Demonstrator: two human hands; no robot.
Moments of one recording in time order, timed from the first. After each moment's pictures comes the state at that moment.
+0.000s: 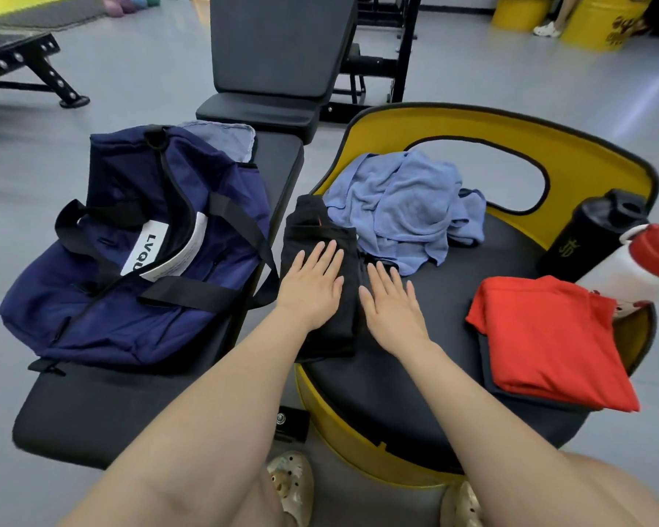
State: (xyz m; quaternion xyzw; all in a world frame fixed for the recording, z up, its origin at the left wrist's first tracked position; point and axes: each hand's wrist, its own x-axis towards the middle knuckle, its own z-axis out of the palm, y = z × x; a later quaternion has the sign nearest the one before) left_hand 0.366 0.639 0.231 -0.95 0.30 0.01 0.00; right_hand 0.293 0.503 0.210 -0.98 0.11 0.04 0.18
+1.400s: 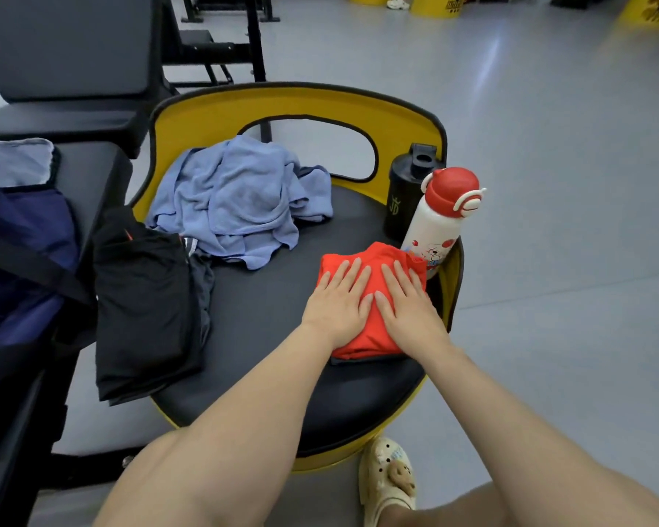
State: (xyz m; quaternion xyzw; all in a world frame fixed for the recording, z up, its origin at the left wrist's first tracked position) left_hand 0.254 0.413 0.195 -0.87 0.48 0.07 -0.07; right_hand 0.153 0.310 0.199 -0.93 0.29 -0.01 0.21
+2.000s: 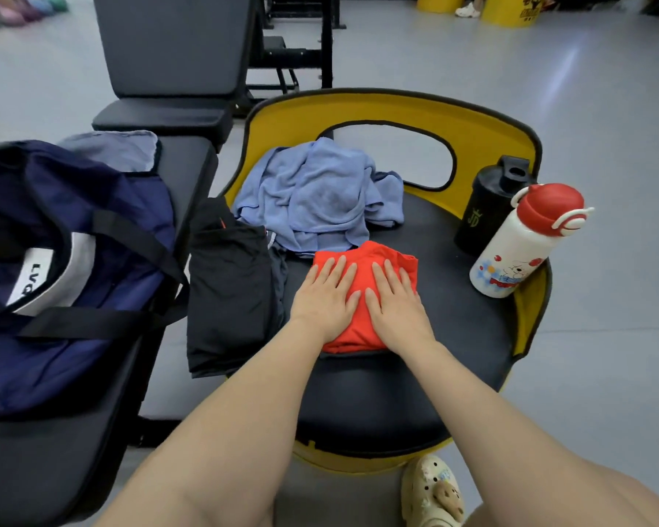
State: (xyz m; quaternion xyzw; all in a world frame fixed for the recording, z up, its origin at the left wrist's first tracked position) left_hand 0.317 0.510 0.203 -0.92 0.39 0.05 -0.01; right_hand 0.235 0.394 0.193 -0.95 0.22 0.00 0.22
